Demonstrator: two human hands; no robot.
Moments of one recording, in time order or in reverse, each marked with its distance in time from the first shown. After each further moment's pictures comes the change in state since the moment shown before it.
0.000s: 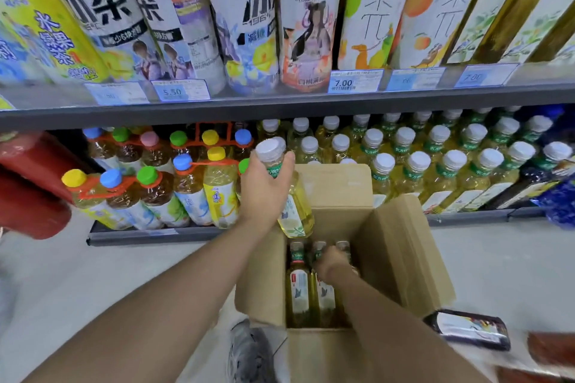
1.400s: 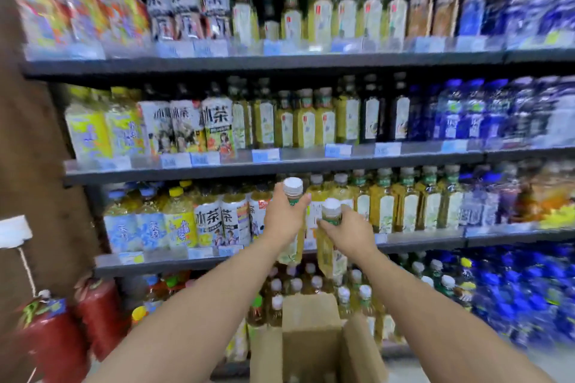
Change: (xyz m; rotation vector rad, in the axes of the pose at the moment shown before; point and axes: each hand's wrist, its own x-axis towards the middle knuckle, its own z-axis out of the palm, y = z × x) left_hand -0.095 0.310 -0.134 -0.122 -0.066 0.381; right_hand -0.352 -0.074 -0.303 0.245 0.878 -0.645
